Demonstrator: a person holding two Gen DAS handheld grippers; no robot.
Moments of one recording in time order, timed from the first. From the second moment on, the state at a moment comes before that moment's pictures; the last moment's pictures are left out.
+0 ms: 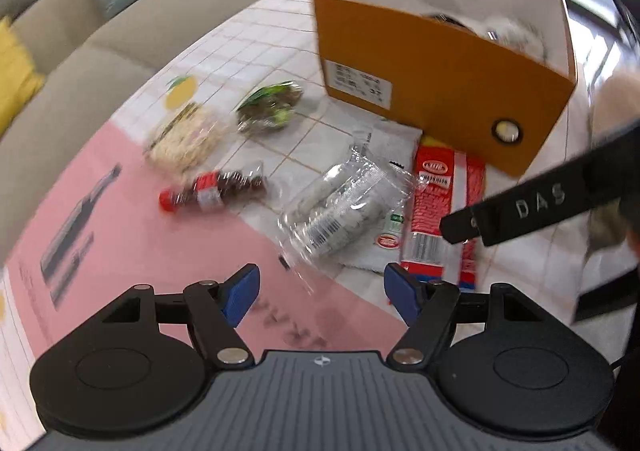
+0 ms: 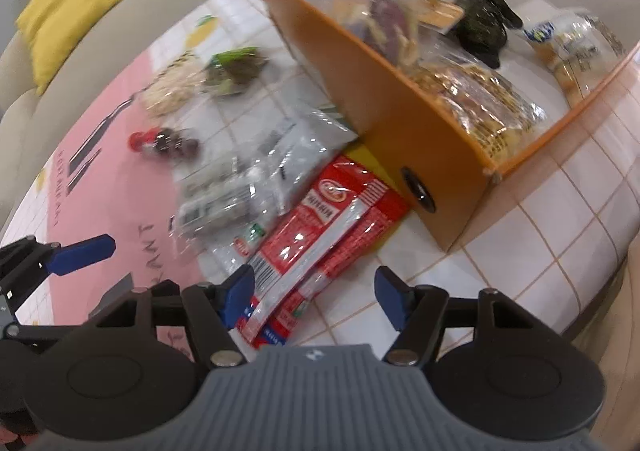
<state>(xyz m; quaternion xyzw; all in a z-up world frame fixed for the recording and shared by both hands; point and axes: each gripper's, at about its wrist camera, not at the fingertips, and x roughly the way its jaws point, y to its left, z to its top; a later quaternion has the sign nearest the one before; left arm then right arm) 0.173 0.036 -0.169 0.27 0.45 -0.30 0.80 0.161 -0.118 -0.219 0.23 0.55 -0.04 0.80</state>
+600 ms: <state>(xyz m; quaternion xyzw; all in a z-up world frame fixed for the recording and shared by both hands) 0.221 0.008 -0.206 0.36 0.44 -0.38 0.73 0.188 -0.109 -0.232 0.19 0.52 -0.01 0.83</state>
